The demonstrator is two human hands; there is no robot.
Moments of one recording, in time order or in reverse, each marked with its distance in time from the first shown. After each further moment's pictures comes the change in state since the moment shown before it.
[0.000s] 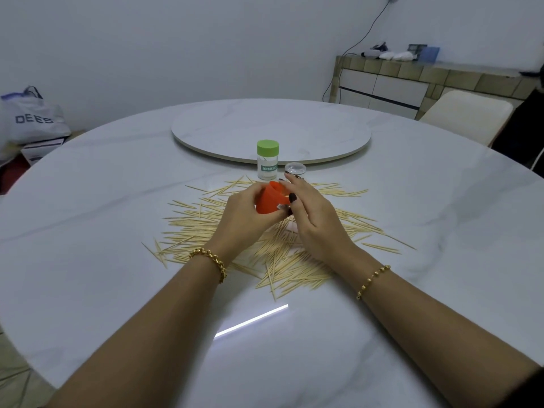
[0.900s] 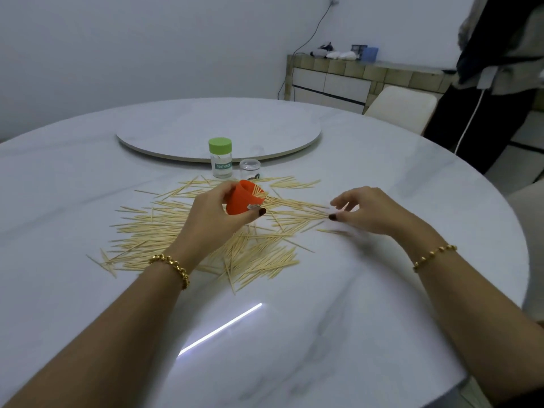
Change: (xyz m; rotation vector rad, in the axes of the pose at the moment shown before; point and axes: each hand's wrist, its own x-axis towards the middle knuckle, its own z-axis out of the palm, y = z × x) left_hand -0.011 0.019 0.010 -0.015 -0.097 0.037; right_hand -0.037 0.040 -0.142 -0.455 -0.242 0.558
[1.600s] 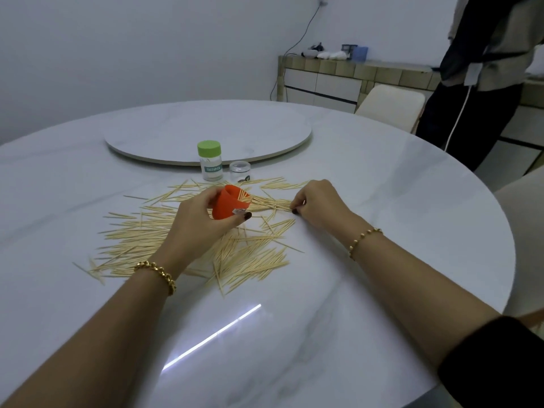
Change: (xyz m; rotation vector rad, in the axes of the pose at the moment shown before) left_hand 0.001 -0.006 0.000 0.039 0.010 -0.008; right_hand 0.037 -0.040 0.040 -0.066 0.132 -0.113
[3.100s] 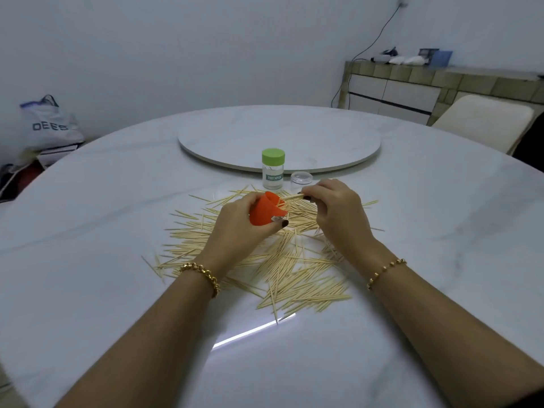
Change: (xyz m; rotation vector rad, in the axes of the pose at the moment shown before) left_hand 0.013 -0.023 -0.020 0.086 0.110 -0.059; right_hand 0.028 -0.059 0.041 0.173 0.547 -0.557
